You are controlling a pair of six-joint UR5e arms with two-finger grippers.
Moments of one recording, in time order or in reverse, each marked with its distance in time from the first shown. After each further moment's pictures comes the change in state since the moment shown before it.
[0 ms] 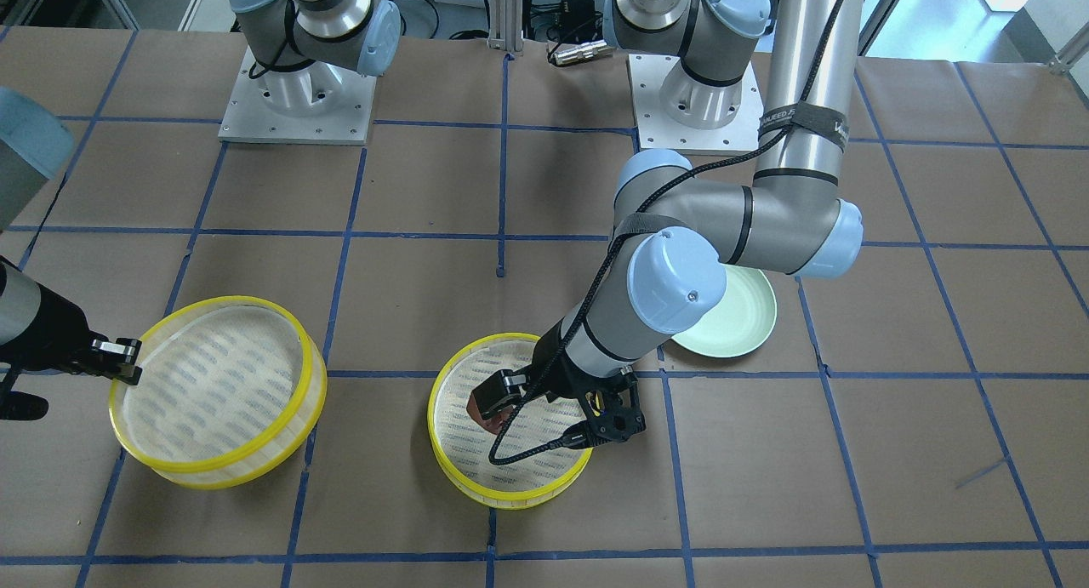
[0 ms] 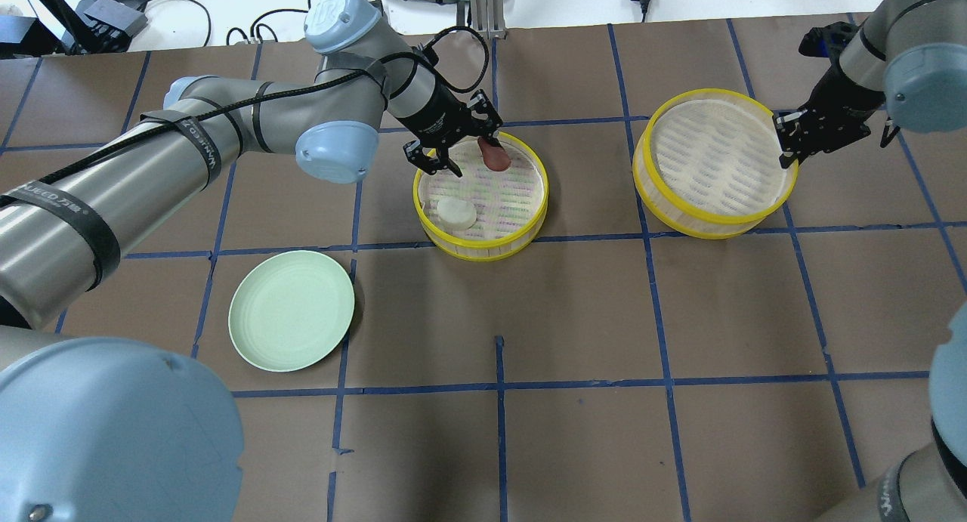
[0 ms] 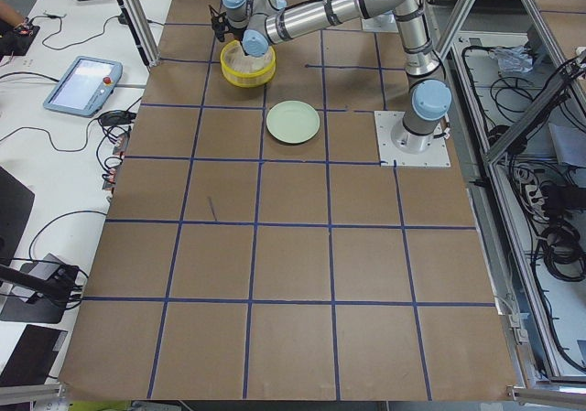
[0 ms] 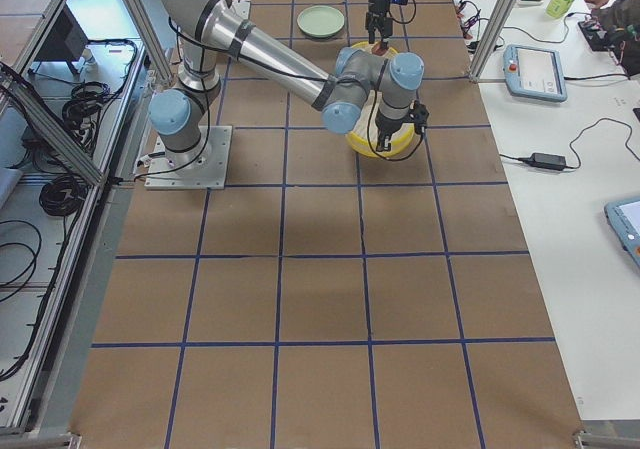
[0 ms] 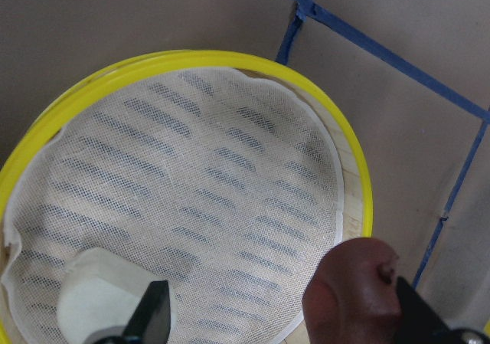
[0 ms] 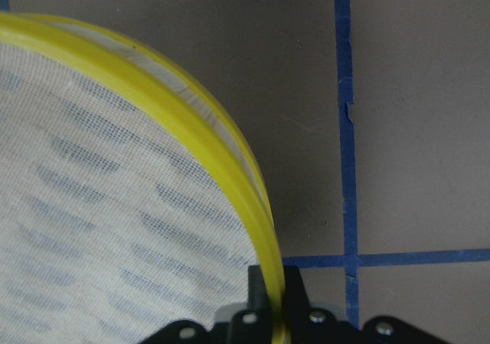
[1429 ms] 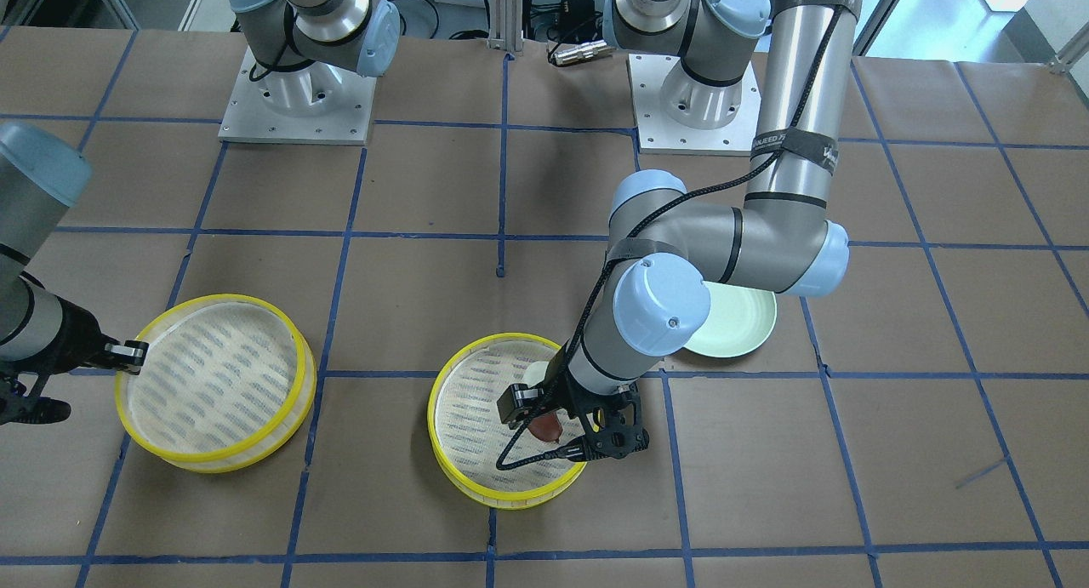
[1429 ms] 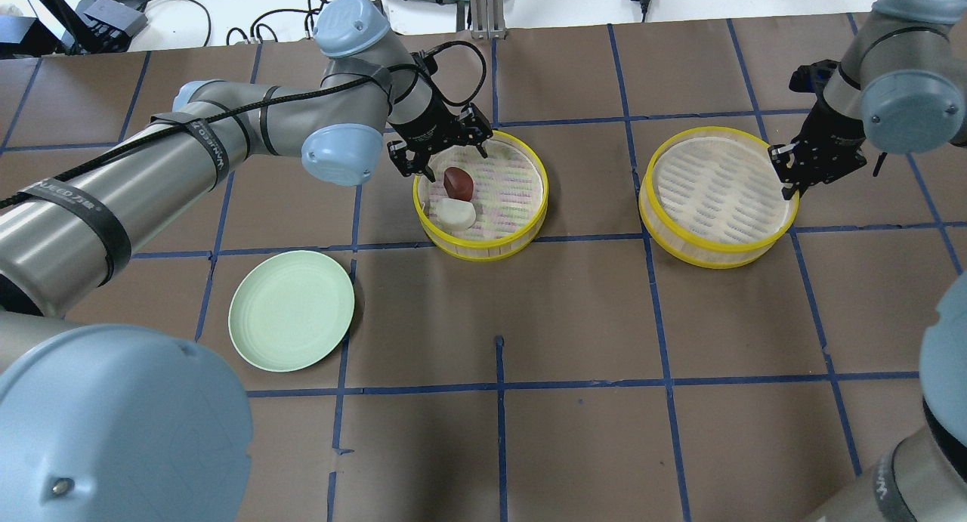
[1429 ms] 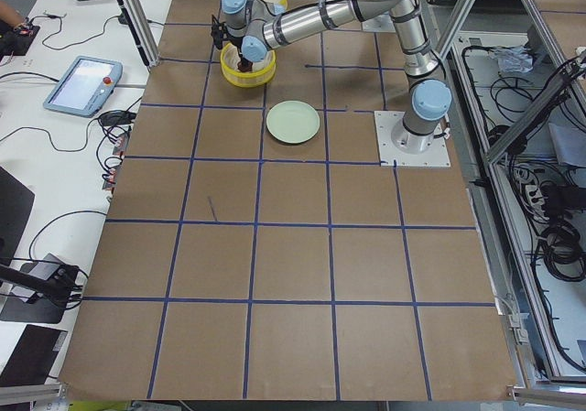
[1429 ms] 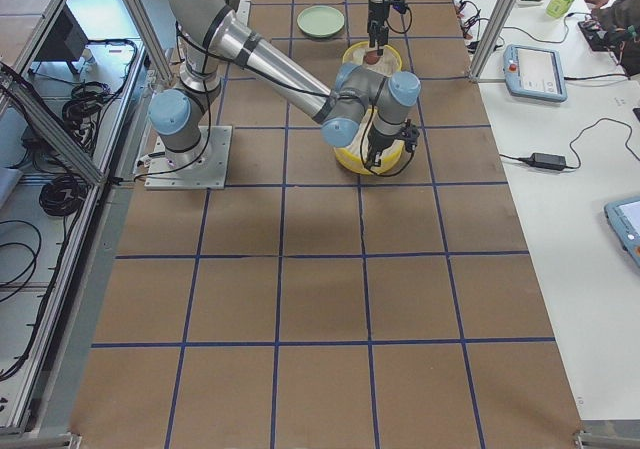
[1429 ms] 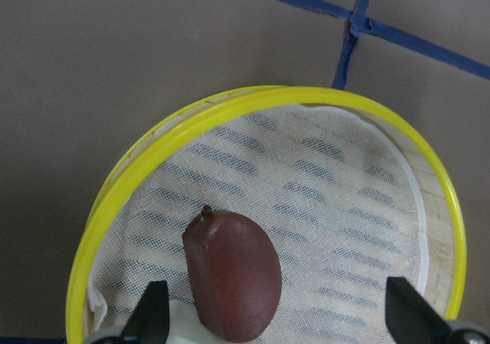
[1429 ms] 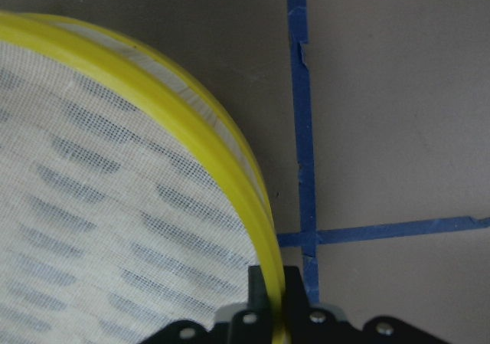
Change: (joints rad) left arm -0.003 -0.052 -0.005 0.002 0.132 0.133; right arm -0.024 0.052 0.047 -0.027 -0.121 0.000
